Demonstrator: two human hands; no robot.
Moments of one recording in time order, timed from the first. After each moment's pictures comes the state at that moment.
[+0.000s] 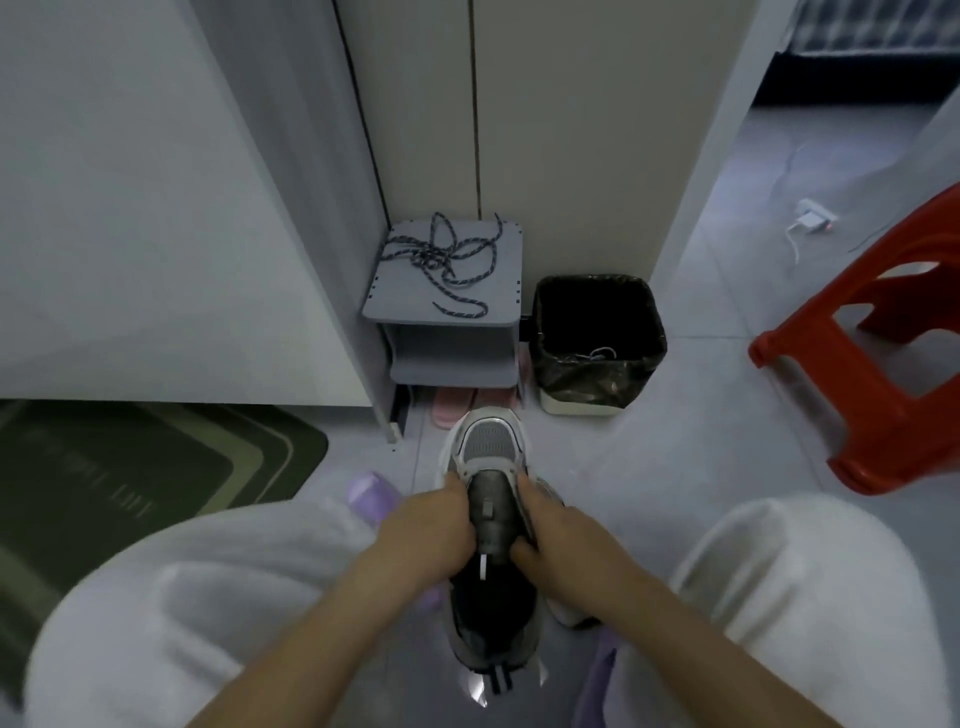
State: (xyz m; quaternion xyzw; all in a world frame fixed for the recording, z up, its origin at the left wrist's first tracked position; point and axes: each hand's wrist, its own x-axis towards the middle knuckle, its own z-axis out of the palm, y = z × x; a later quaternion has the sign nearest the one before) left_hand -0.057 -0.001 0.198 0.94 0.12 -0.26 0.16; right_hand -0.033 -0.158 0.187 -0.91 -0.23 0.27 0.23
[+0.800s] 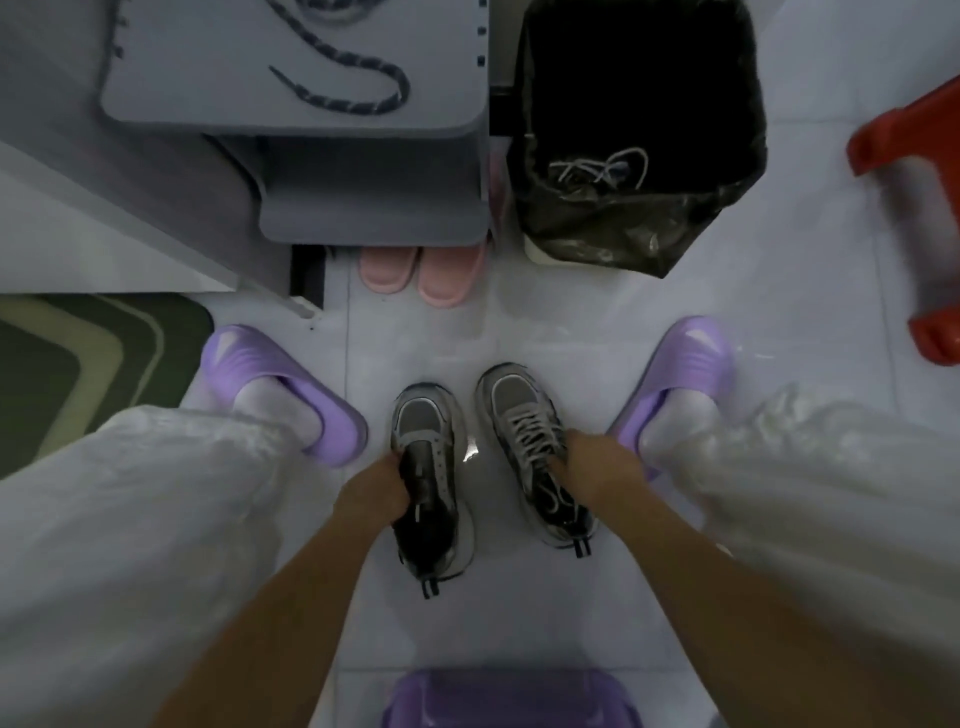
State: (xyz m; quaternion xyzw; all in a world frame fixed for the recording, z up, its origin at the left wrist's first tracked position) left_hand -0.005 0.041 -0.079 0.82 0.27 -0.45 0.24; right_hand 0.073 -0.201 -0.059 -0.90 -0.07 0.44 0.03
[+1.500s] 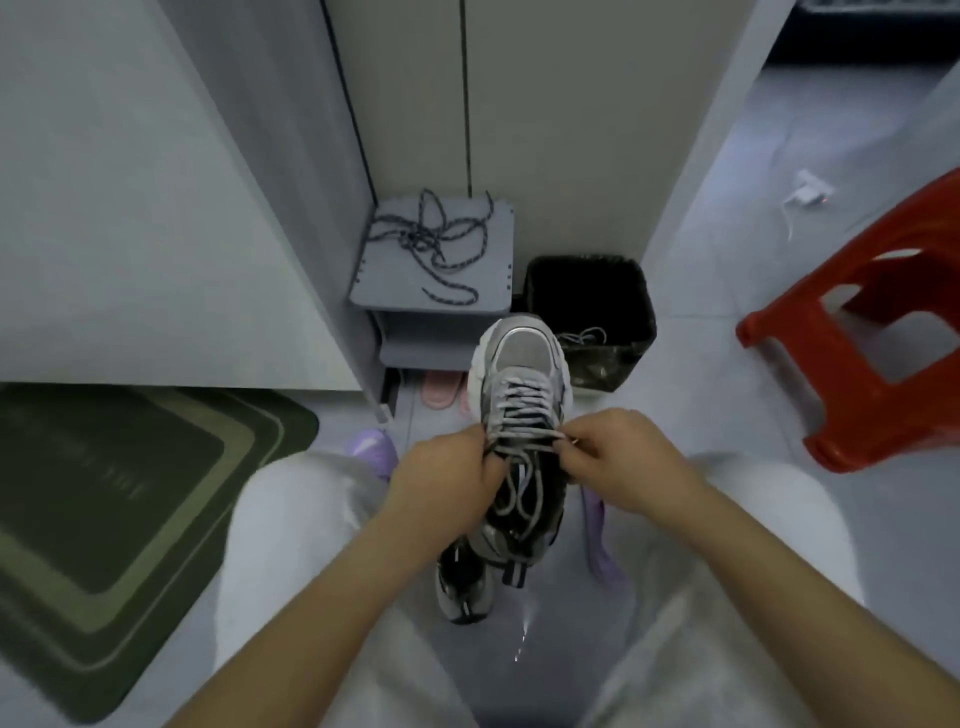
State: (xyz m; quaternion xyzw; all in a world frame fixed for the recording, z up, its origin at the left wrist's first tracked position) left_hand -0.032 -0.012 0.240 0.97 0.06 -0.08 0.22; right_hand 0.030 -0.190 0.258 -0.93 -0.25 0.15 0.23
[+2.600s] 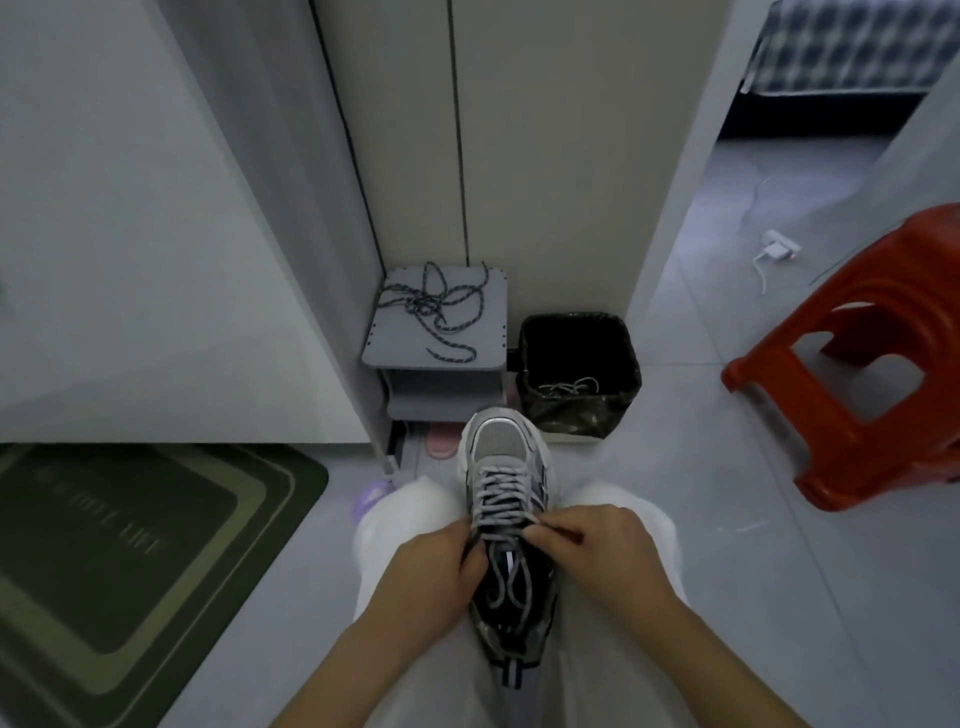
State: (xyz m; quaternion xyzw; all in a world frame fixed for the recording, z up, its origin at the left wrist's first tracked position) left_hand -0.085 -0.008 0.243 0.94 0.03 -0.05 0.33; right_hand -0.028 -0.193 0.255 -0.90 -0.17 0.11 0.38
